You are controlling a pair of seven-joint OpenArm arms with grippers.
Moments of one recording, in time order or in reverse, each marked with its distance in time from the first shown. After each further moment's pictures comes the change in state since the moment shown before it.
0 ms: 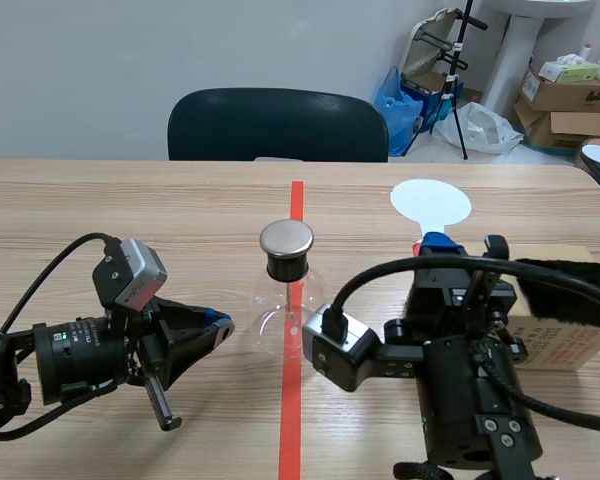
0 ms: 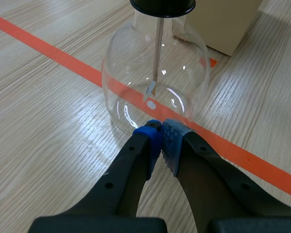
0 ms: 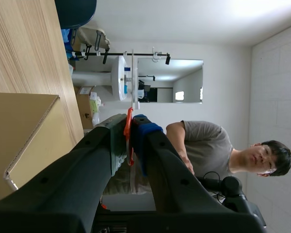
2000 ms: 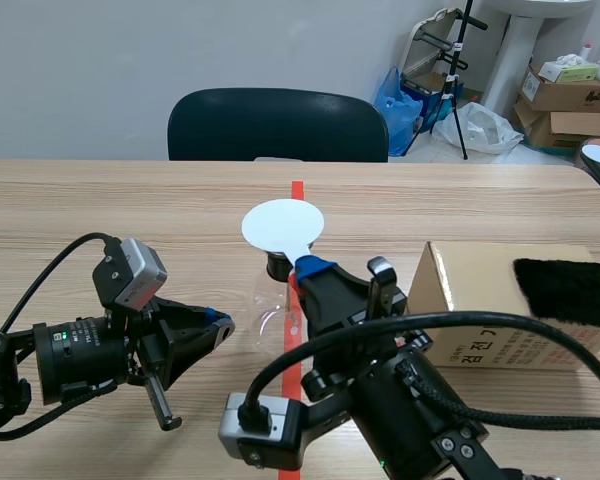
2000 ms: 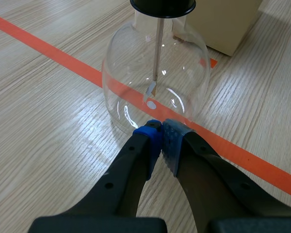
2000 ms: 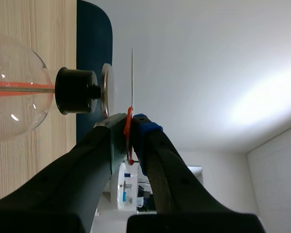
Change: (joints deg) left arm 0.0 0.0 0.0 0.0 0.0 0.0 0.0; right arm 0.0 0.0 0.0 0.0 0.0 0.0 30.4
